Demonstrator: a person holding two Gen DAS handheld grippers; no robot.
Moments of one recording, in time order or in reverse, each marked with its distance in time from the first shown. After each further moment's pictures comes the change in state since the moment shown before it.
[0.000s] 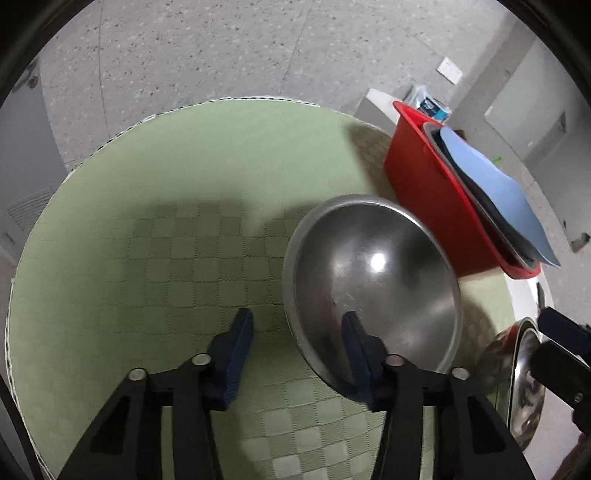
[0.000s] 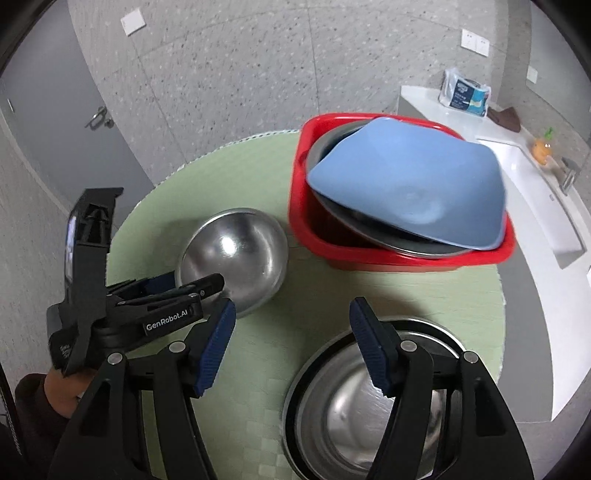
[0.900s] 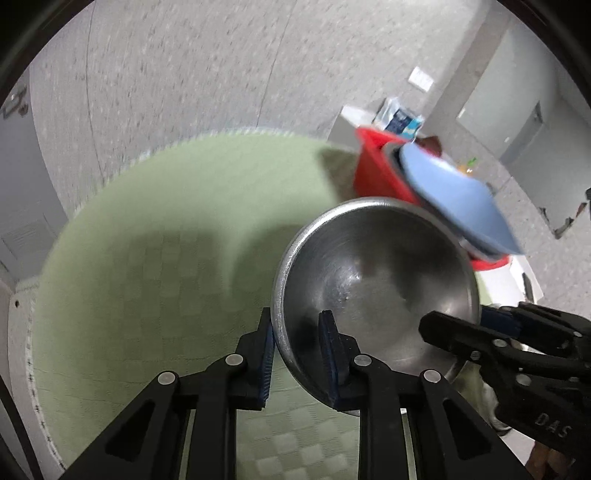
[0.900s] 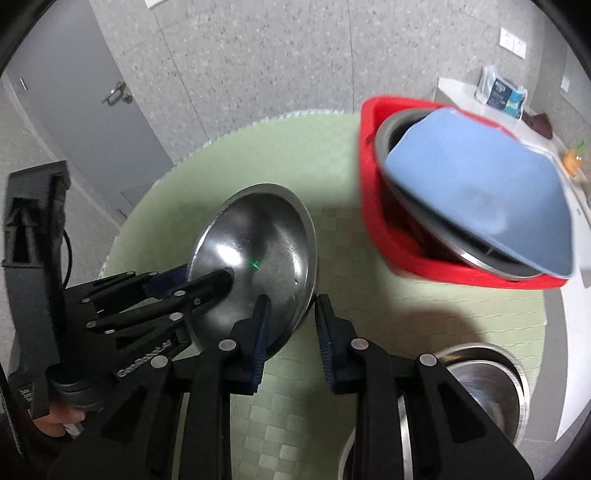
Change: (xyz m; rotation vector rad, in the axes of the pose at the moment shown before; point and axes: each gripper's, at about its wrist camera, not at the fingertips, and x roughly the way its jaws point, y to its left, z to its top) left arm -0.047 -0.022 -0.019 0.085 -0.096 -0.033; right arm 0.024 0.025 0.010 -0.059 0.052 0.077
